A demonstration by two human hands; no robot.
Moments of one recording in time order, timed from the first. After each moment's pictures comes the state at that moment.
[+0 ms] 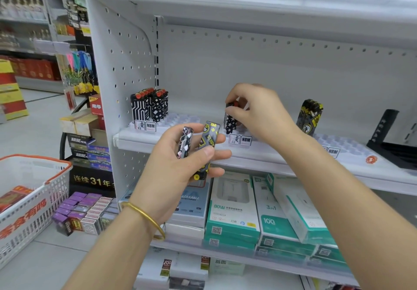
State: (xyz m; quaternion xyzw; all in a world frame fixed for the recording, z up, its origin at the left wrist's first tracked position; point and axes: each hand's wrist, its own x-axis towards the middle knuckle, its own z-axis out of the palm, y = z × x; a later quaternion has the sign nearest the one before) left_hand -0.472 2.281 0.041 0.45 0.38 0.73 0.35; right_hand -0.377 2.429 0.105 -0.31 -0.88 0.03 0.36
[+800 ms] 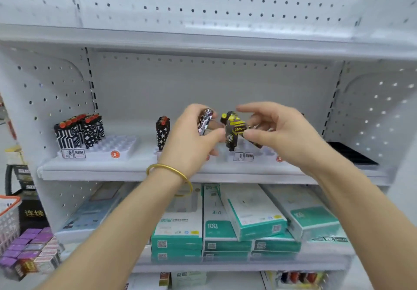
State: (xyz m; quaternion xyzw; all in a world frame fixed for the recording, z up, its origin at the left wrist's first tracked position) left_hand -0.381 2.360 0.101 0.59 0.51 0.61 0.17; right_hand -0.218 2.414 0.124 -0.29 -0.82 0.27 0.42
